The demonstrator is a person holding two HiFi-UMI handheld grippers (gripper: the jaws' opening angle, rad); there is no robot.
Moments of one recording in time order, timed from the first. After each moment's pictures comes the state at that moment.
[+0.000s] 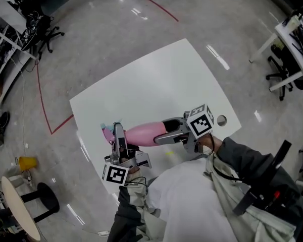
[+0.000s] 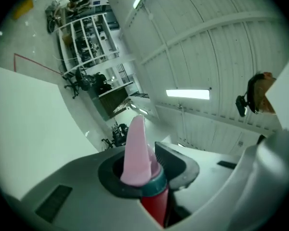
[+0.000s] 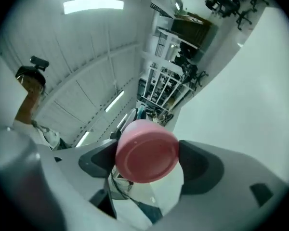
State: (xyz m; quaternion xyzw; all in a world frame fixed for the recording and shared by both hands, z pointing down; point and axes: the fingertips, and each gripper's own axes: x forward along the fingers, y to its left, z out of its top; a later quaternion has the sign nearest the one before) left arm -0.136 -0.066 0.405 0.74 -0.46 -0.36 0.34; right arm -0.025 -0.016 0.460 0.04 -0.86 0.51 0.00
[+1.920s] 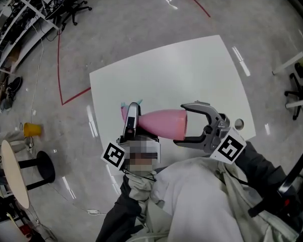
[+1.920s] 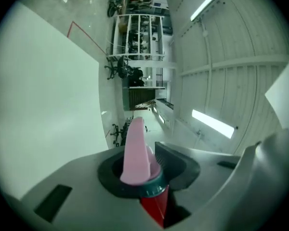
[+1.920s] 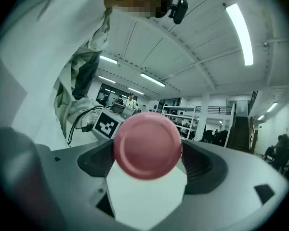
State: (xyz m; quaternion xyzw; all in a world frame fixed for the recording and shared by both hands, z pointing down) left arm -0.129 -0.080 0.398 0.58 -0.43 -0.46 0.52; right arm -0.008 0.003 0.381 0.09 -0.98 -0.14 0.09
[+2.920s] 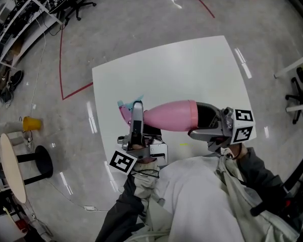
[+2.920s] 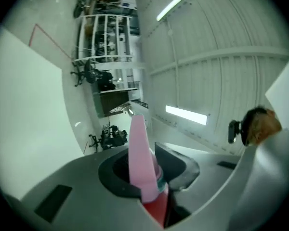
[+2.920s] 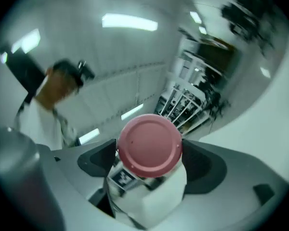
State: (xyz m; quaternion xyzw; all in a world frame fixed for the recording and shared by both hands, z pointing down) left arm -0.120 -0.064 0.348 0.69 -0.40 -0.47 0.37; right arm 0.017 -0.027 0.366 0.03 -0.92 0.36 -0.12
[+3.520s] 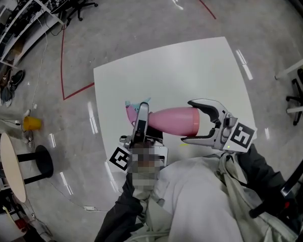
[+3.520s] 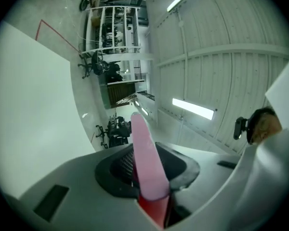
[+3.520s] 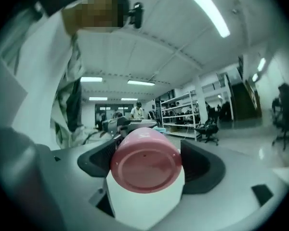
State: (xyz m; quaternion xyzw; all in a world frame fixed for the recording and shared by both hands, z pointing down) left arm -0.108 -0.061 0.367 0.69 -0.39 -0.44 0.43; right arm 0.005 -0.006 0.370 0.09 -0.99 0.06 0.04
